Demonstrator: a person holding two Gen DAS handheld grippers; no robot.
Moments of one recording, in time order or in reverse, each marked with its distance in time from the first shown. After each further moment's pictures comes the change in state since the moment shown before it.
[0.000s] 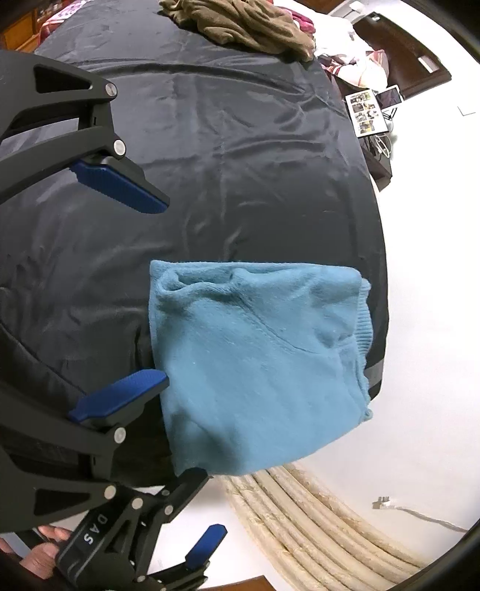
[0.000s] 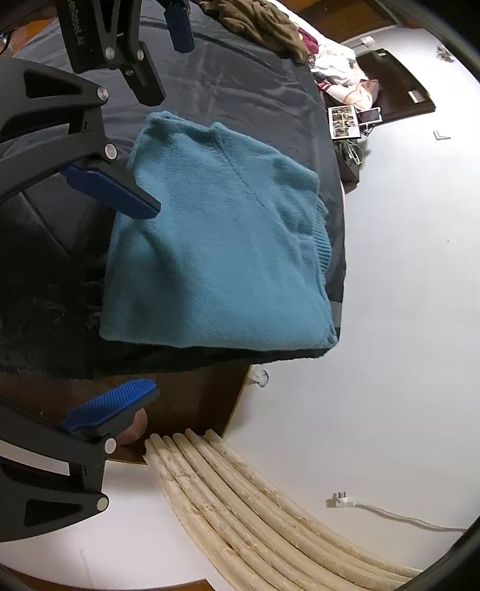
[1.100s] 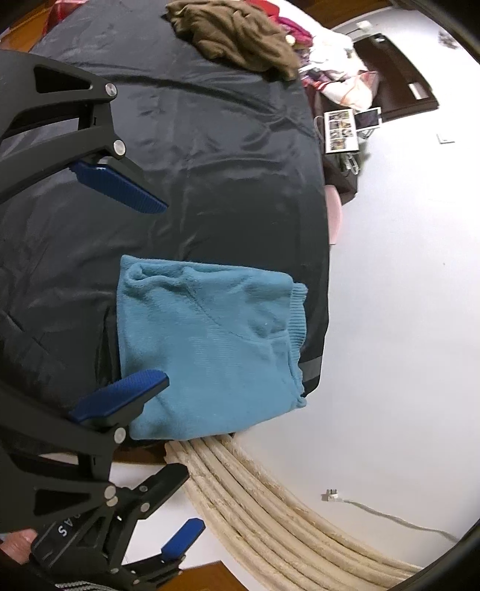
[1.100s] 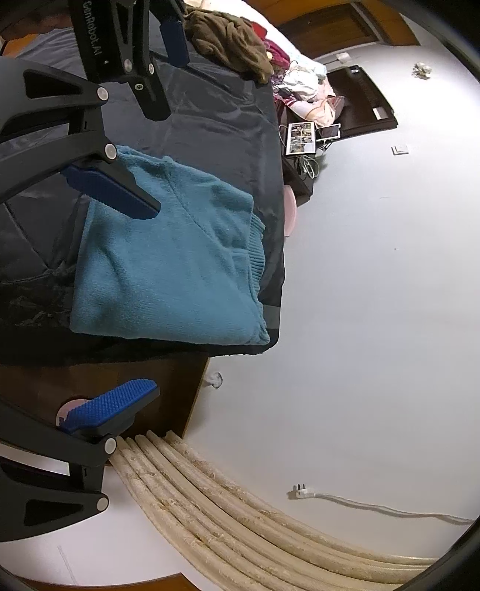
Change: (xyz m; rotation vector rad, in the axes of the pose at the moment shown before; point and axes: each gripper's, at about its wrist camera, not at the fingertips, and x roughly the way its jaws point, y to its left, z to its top) left arm -0.057 -0.003 0.012 -0.060 -0.173 0.002; right arm -0.056 -0.005 0.021 -0.005 -0.175 0.038
